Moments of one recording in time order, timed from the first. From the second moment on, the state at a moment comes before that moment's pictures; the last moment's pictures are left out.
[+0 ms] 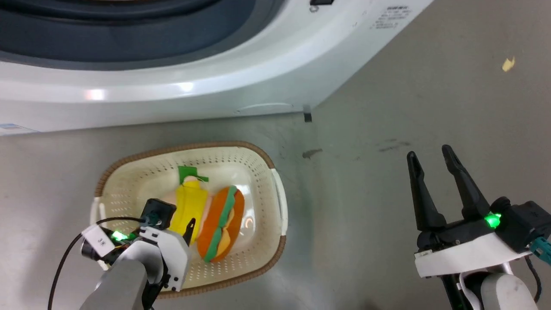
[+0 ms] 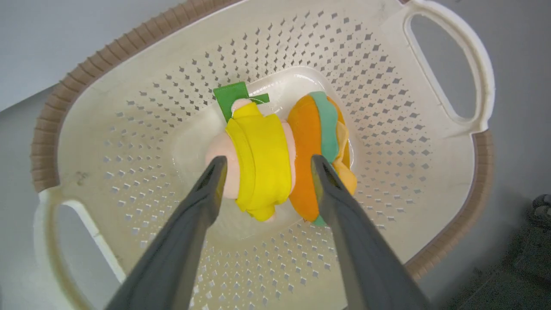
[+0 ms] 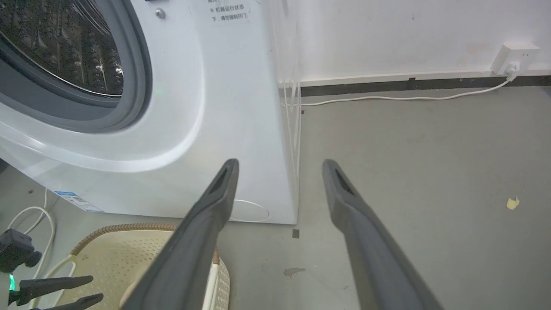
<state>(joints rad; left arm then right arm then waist) -0.46 0.30 -0.41 0.76 -0.23 -0.08 -0.01 -0.13 -0.05 0.06 -0.08 0.25 0.13 -0.17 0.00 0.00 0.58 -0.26</state>
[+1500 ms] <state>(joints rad) -0.88 0.47 -0.78 1.22 -0.42 -0.13 -0.02 -0.28 -0.05 0.14 -0.12 0.40 0.13 -0.26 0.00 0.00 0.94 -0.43</state>
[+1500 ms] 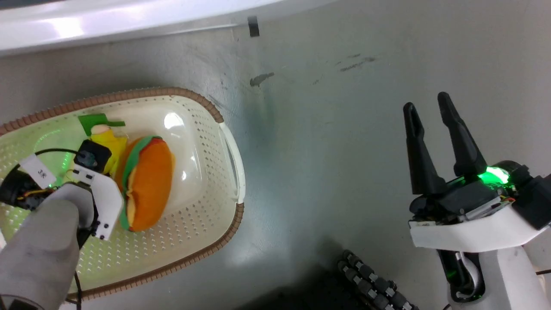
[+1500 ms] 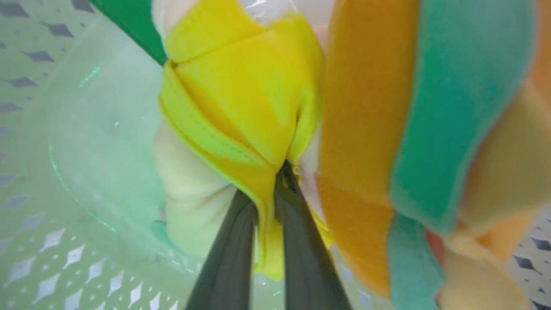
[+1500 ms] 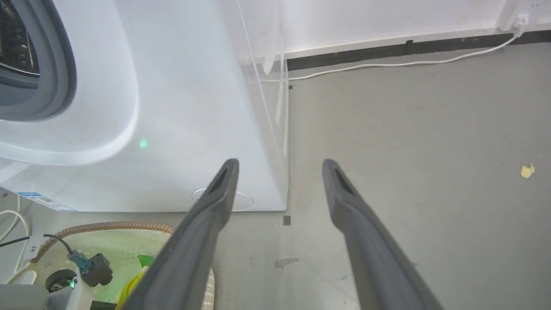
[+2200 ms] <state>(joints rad) -0.62 0.31 -0.72 1.19 -0.56 -0.13 -0.25 -0.20 -0.05 0.05 -0.03 0.27 0.13 -0.26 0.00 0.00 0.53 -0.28</state>
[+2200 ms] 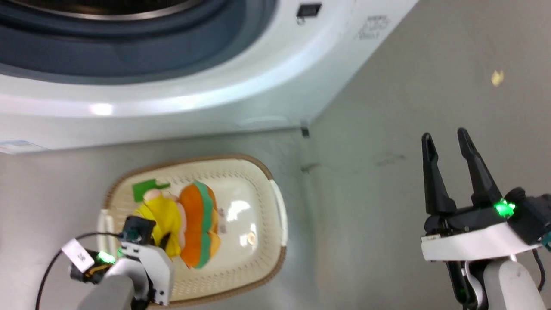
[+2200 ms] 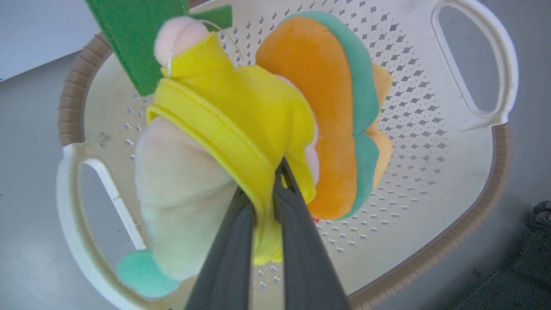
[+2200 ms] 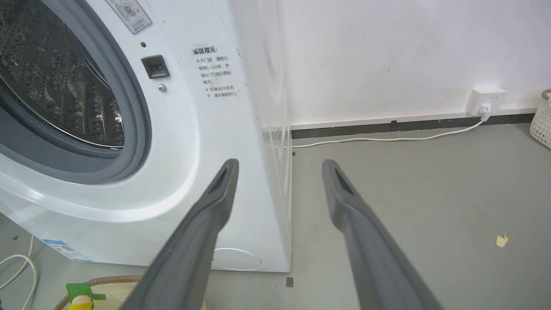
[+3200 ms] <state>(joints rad) -0.18 0.19 -0.11 0.10 -0.29 -0.10 -0.26 -0.09 -0.05 0.02 -0.01 0.24 0.13 -0.26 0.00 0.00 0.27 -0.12</state>
